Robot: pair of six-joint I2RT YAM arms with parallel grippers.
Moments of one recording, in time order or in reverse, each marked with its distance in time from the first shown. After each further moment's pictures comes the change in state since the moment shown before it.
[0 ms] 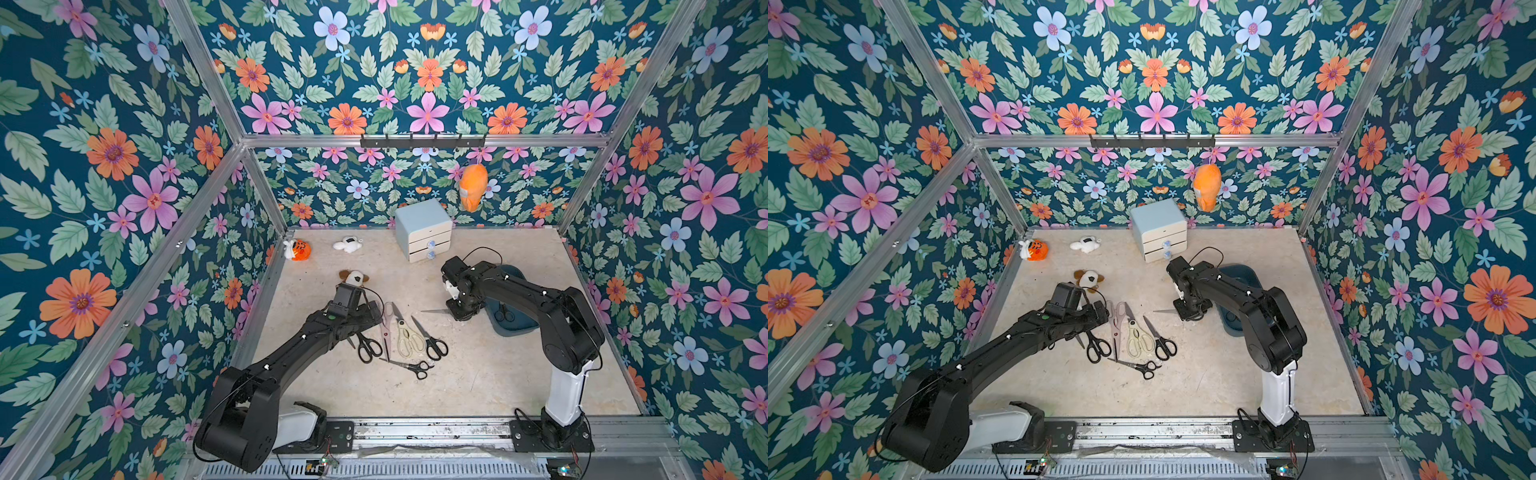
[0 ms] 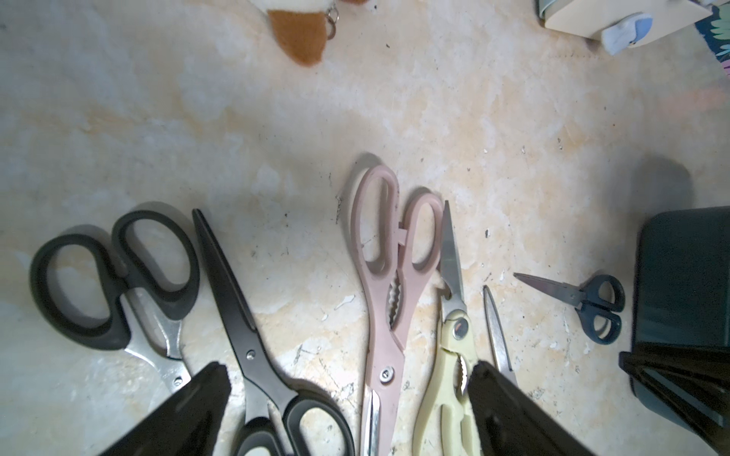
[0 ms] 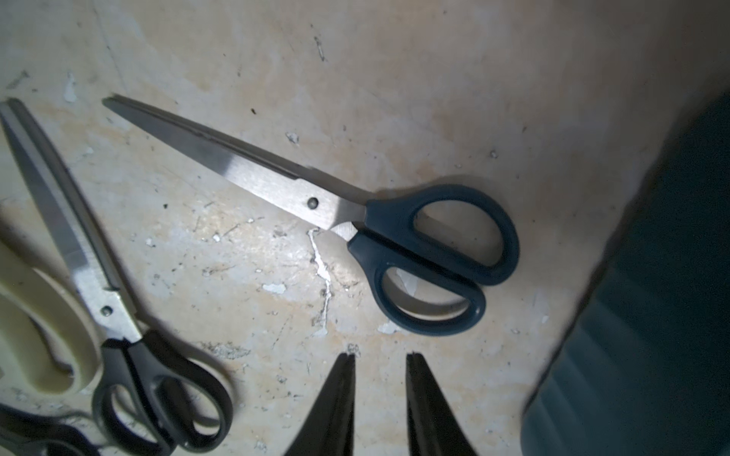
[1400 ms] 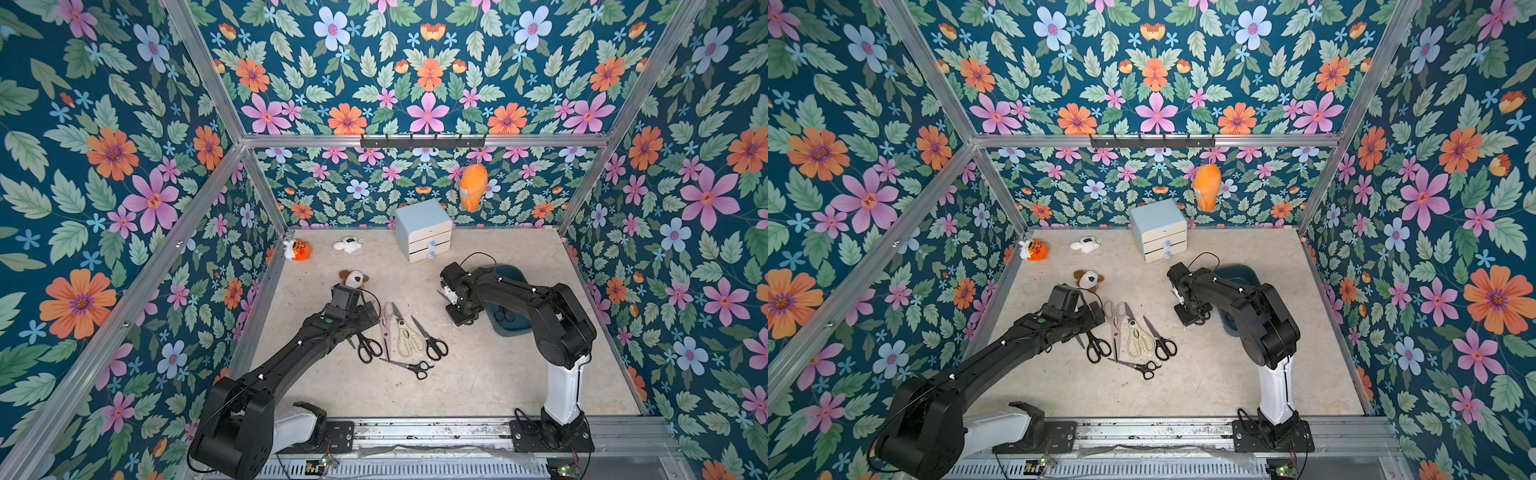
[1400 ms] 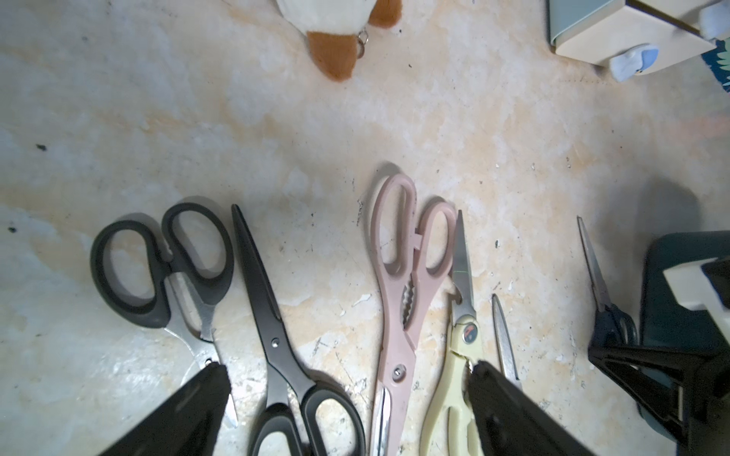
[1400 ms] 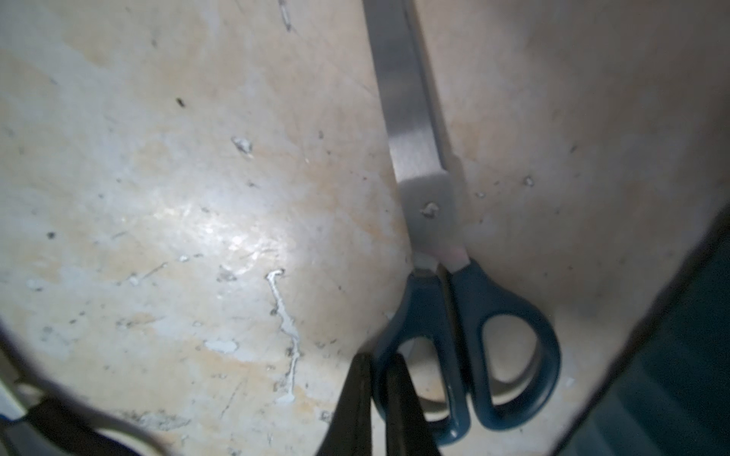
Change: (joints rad) left arm 0.000 -0.047 -0.016 -0.030 -0.047 -0.033; right arm -0.009 0.057 -0.055 0.095 0.009 -0.047
